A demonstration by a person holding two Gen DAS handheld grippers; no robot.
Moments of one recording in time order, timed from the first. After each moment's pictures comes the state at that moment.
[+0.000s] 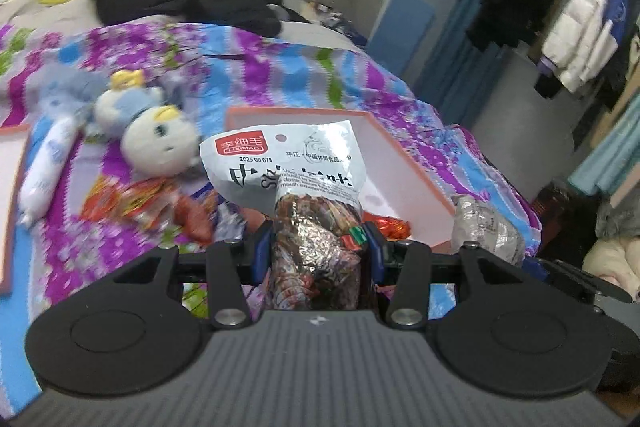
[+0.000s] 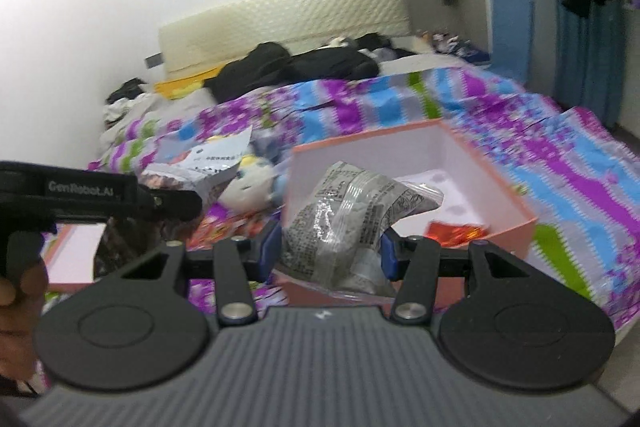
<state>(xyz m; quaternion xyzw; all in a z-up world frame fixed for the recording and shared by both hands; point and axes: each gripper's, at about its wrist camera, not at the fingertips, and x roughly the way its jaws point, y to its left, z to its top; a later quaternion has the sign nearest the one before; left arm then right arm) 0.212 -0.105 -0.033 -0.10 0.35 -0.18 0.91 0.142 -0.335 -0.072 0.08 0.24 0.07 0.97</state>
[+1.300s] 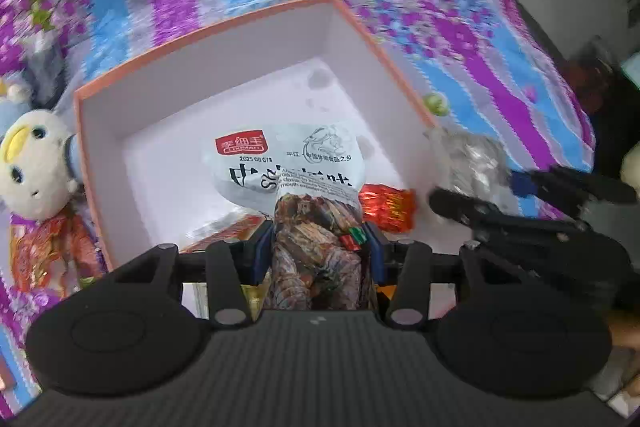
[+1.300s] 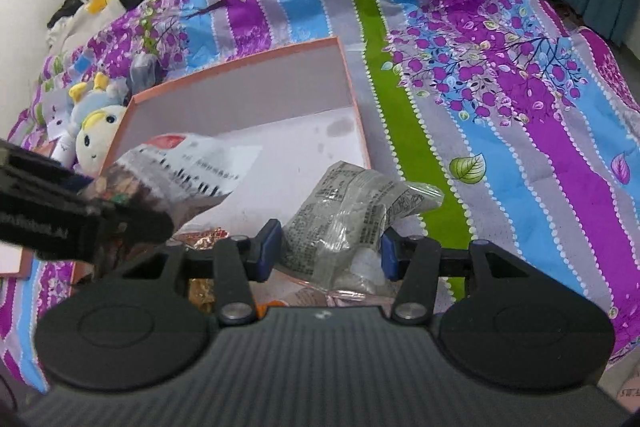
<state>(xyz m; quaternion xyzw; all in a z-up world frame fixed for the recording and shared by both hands) 0.480 -0.301 -0.101 0.03 0.59 -0.18 0.79 0.379 -0.475 -0.125 0.07 0.46 0.08 0.88</state>
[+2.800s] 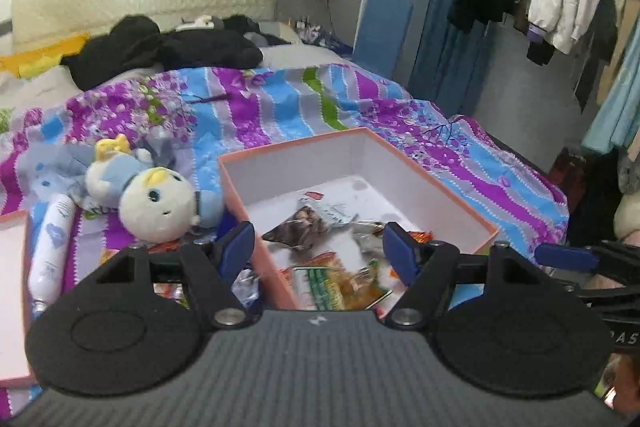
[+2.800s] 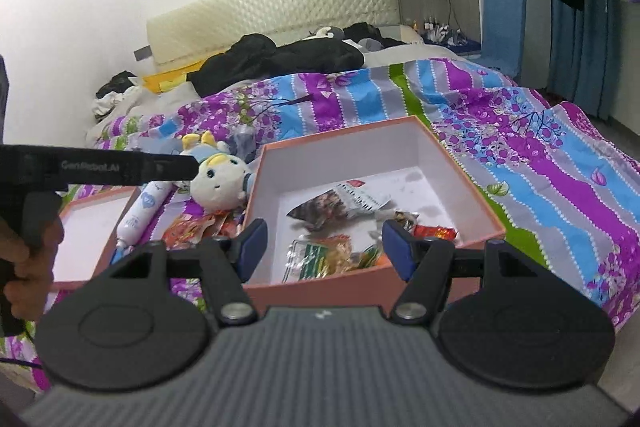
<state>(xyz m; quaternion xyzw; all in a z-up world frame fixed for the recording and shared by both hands) 0.239 -0.122 -0.038 0.01 0.30 -0.19 0.94 0.144 -0.358 -0.078 0.08 0.25 0.08 0.96</state>
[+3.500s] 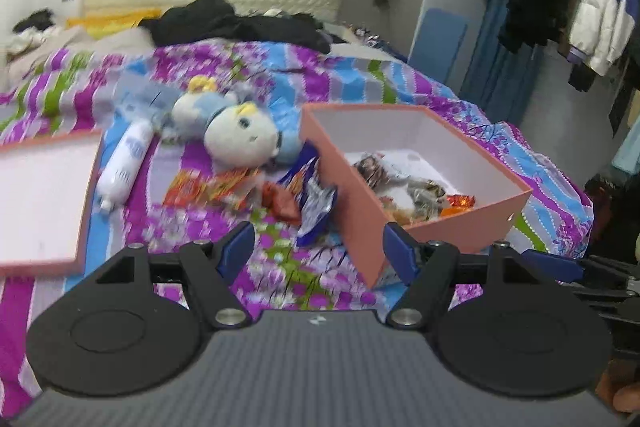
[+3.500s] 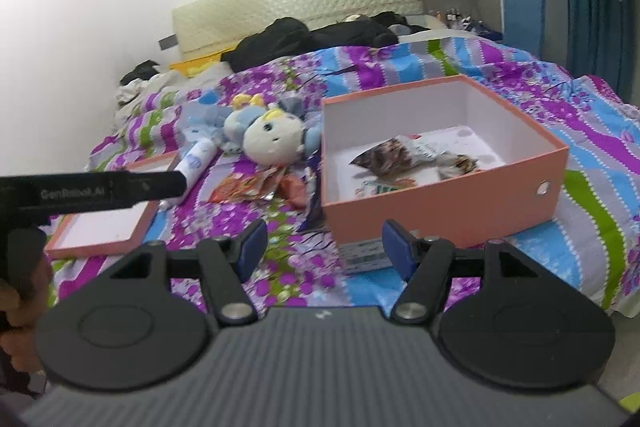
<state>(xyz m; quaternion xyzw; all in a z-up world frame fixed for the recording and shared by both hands) 0.122 -0.024 -0.098 -0.05 0.30 -0.11 0.95 0.090 -0.271 -0.129 0.09 0.26 0.10 0.96</state>
